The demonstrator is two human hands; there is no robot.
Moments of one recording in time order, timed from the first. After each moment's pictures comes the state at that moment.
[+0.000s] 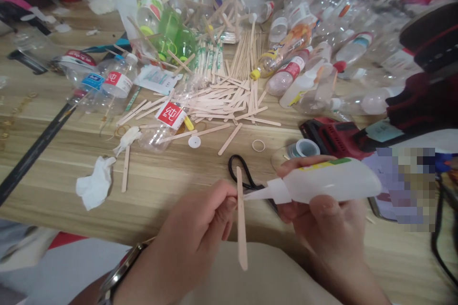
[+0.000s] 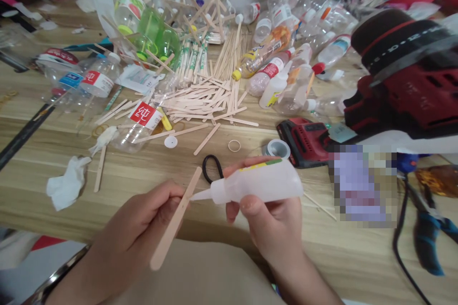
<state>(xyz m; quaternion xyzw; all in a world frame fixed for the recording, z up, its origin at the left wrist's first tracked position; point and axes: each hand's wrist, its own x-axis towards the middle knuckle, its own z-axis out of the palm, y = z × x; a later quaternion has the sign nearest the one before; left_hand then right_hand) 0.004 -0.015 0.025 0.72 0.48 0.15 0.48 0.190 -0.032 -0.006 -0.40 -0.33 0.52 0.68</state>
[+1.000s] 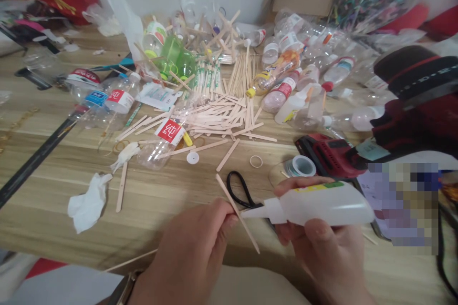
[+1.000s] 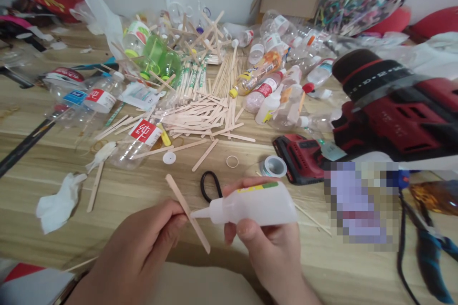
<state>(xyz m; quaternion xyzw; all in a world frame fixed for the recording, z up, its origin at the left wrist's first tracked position) 0.010 -0.012 0.016 0.80 0.49 0.14 0.31 0.194 -0.034 -0.013 -0.41 -0.37 0.51 0.66</state>
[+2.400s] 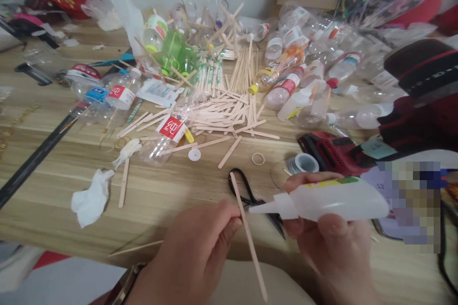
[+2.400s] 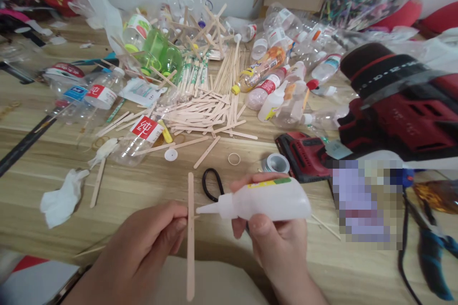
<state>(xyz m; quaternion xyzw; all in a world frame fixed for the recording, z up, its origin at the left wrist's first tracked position) 0.005 -0.012 0.016 0.79 0.45 0.15 0.39 0.196 -0.032 -0.010 -0.43 -0.34 0.50 0.67</state>
